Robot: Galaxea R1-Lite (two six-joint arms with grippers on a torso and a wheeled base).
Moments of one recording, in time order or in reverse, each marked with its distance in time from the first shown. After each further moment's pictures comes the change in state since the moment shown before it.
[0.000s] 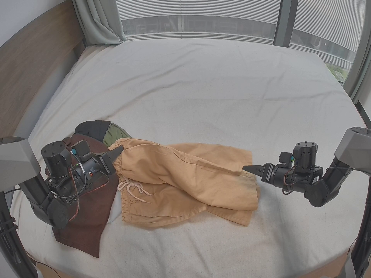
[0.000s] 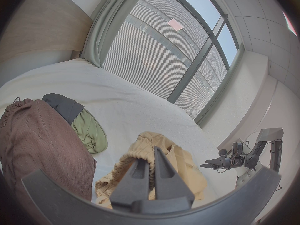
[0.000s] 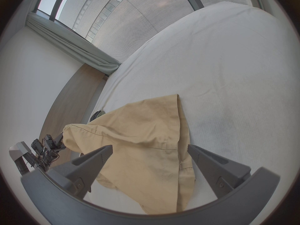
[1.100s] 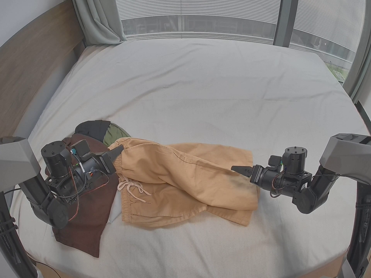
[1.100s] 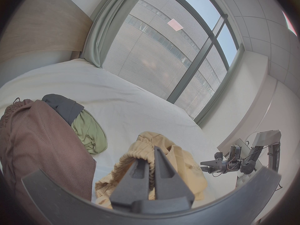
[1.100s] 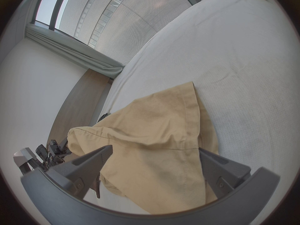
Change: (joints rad) left arm -0.001 -0.002 -0.002 0.000 0.001 0.000; right arm 0.067 0.103 -0.032 -0.149 -0.001 0.127
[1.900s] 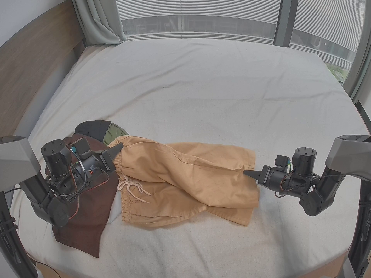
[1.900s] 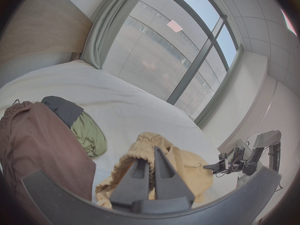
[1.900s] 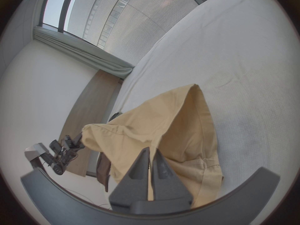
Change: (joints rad) left arm 0.003 0.002 -0.017 0.000 0.003 -0.002; right arm -0.046 -0.021 0.085 -0.120 0.128 -0.003
